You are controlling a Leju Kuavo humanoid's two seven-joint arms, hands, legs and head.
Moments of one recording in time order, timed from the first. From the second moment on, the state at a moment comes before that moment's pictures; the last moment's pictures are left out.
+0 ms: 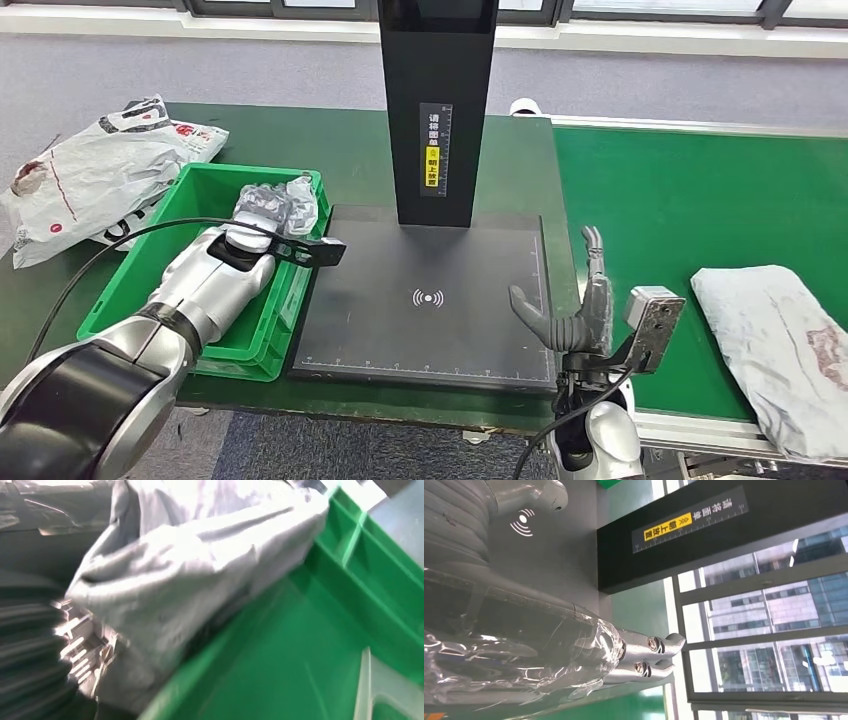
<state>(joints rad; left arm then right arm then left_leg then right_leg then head) -0.94 0.01 -0.42 -0.42 -1.55 -0.11 0.32 -0.08 0.23 0.15 -1.45 -0.04 -0.04 -0.30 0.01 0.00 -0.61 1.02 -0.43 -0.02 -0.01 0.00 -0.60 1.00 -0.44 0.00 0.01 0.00</state>
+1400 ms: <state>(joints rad) -0.28 -0.22 -0.22 -1.37 0.17 0.19 -0.37 -0.13 -0.06 -0.15 -1.39 1.06 -0.18 0.23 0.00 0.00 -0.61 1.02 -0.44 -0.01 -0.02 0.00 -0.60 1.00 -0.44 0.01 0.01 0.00</state>
